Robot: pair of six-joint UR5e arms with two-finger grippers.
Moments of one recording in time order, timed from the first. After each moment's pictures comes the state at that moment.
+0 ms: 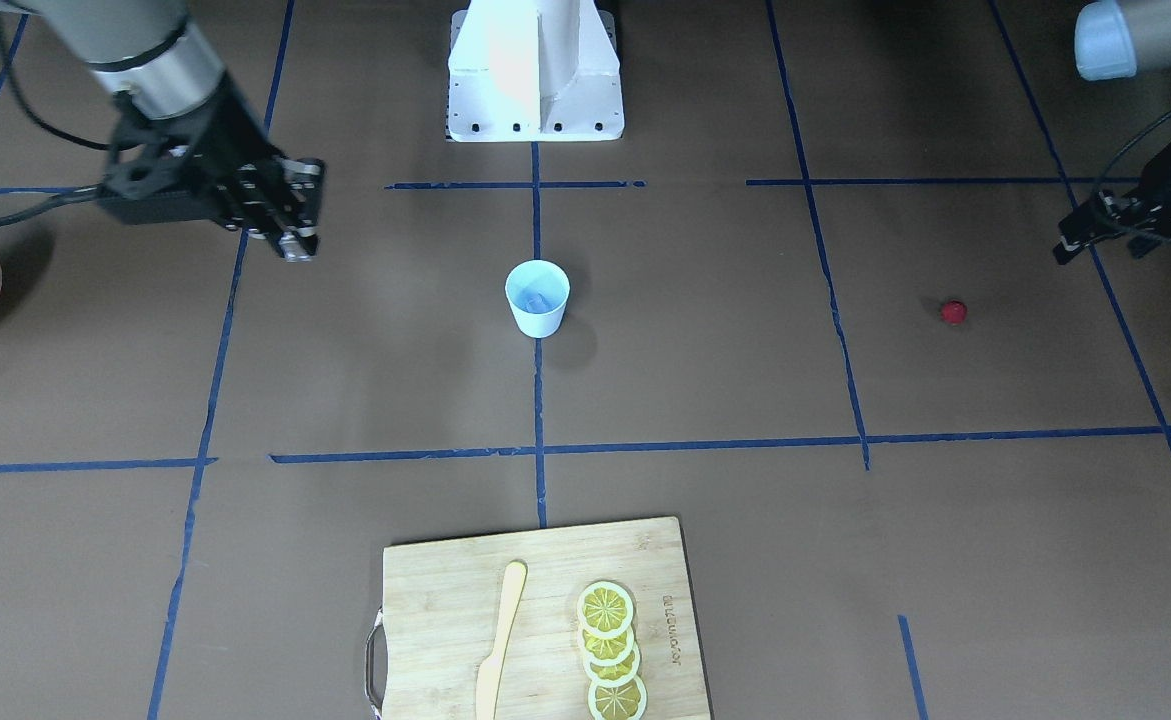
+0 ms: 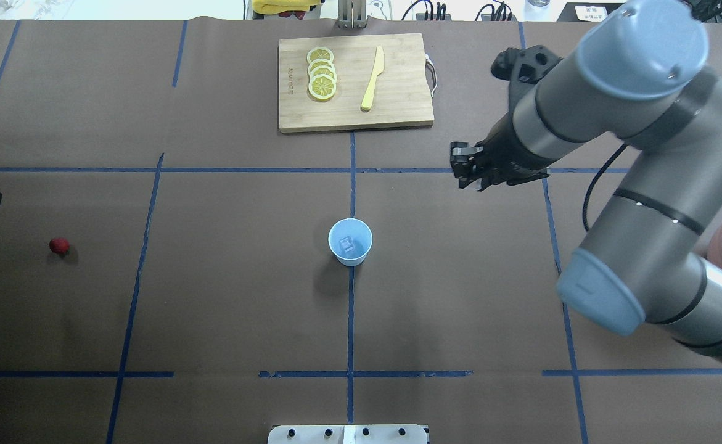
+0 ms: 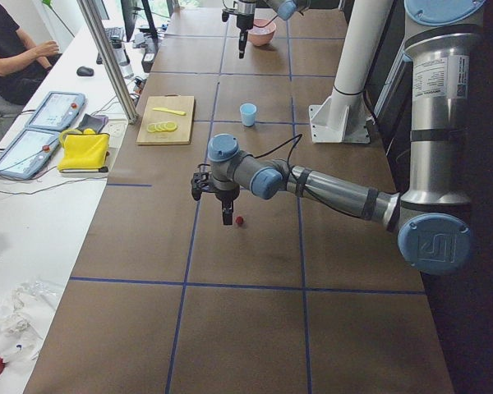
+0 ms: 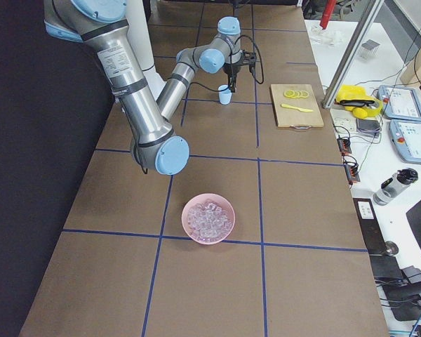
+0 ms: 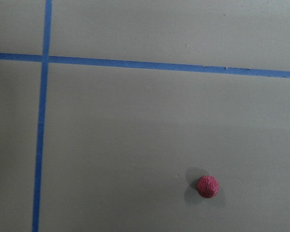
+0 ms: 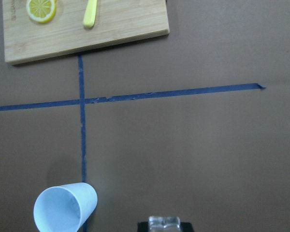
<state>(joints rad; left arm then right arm) -1.14 -1.52 -1.86 -1.80 -2.27 -0.67 0.72 -1.05 2.05 -1.71 2.02 1.18</state>
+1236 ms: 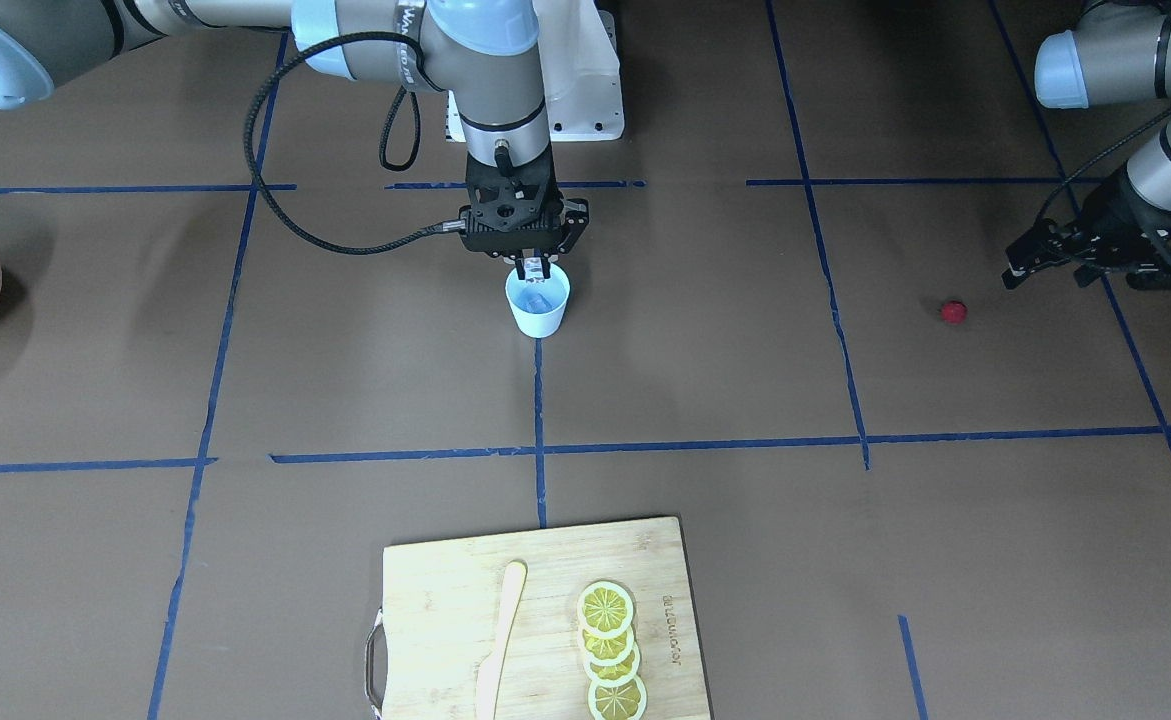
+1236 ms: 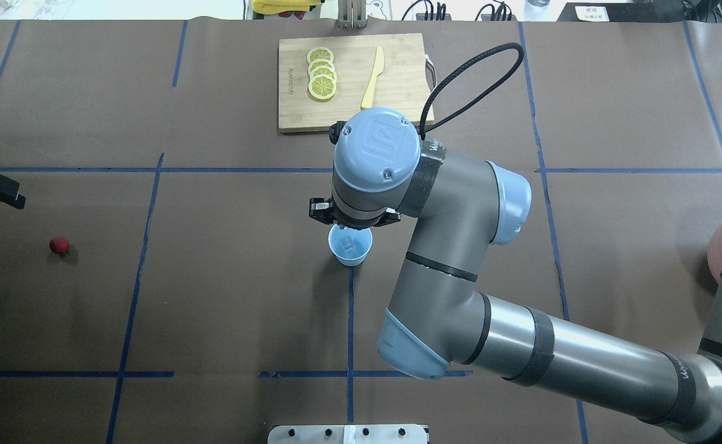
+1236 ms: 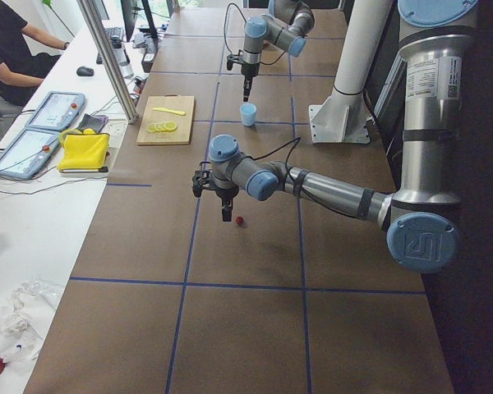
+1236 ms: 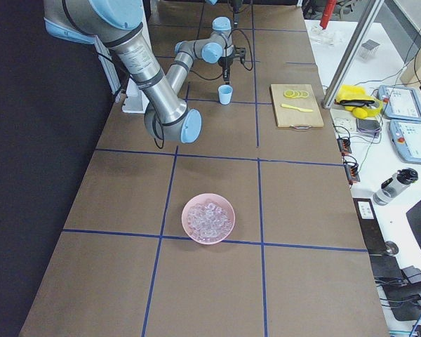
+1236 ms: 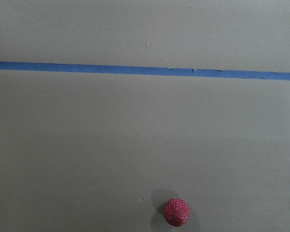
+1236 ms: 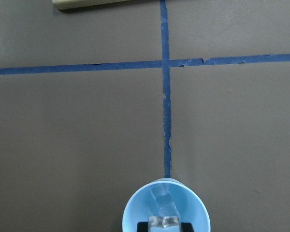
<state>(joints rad) -1.10 -1.53 -1.84 -1.85 -2.27 -0.70 0.48 -0.76 1.68 -1.64 1.80 1.28</state>
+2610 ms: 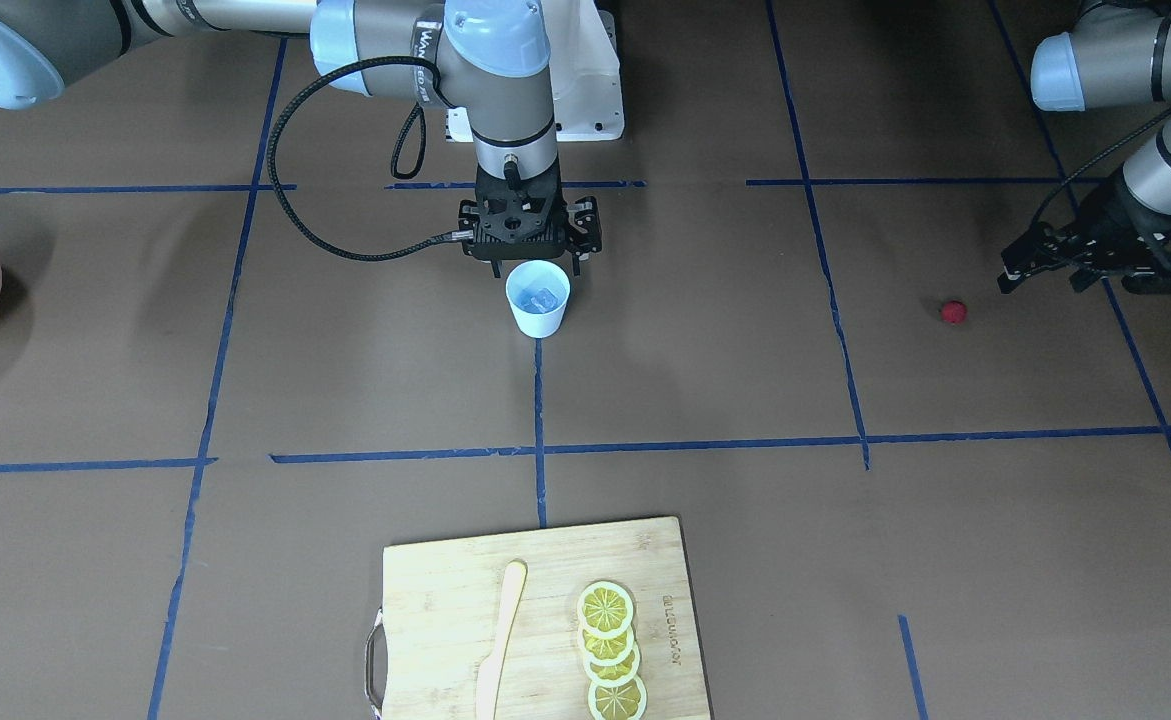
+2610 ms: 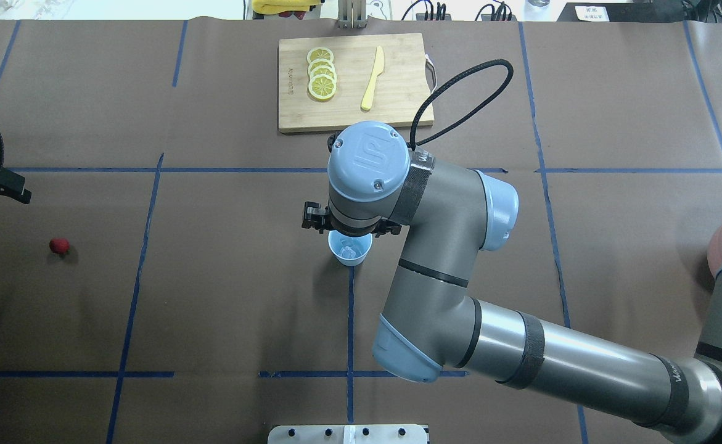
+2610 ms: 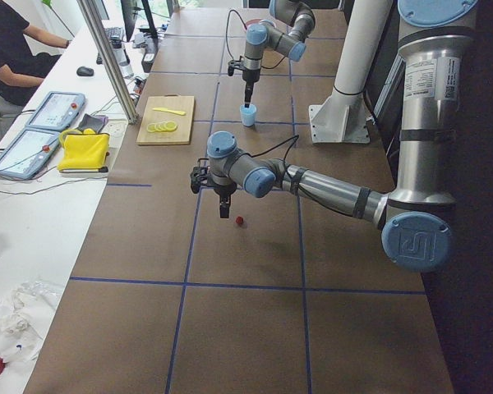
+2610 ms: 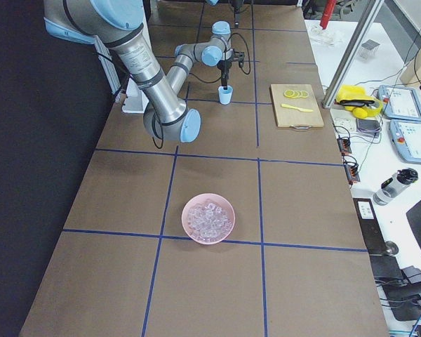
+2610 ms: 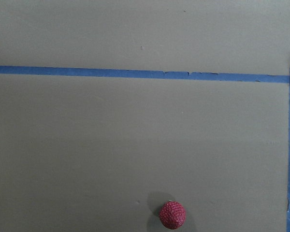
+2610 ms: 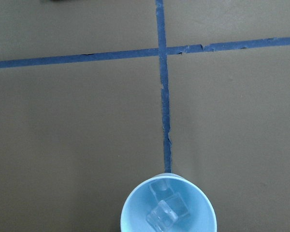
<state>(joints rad) -1.09 -1.56 -1.83 -1.85 -2.27 -0.70 0.47 -0.75 1.66 -1.63 1.80 1.32</state>
